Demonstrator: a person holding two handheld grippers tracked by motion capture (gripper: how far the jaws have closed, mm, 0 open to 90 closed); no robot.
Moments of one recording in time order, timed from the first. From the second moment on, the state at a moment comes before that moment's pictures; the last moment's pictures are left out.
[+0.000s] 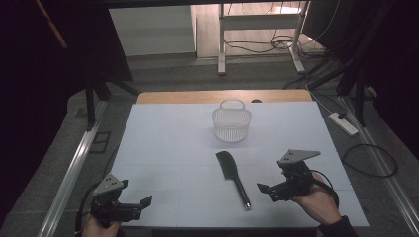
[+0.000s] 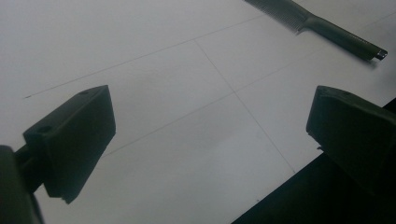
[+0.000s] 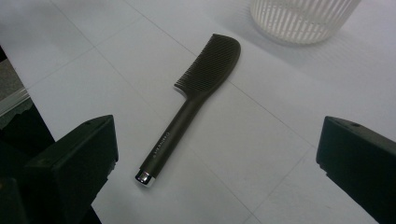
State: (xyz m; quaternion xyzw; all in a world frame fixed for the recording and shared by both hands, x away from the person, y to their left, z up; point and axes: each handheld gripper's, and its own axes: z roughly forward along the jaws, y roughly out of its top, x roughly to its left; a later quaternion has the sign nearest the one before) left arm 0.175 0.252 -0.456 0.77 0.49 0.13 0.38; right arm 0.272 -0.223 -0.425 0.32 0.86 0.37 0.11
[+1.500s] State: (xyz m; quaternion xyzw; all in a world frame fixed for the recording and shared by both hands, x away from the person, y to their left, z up) left arm 0.175 0.252 -0.456 0.77 0.49 0.13 0.38; right arm 0.297 -0.171 -0.435 0.29 0.89 0.34 0.08
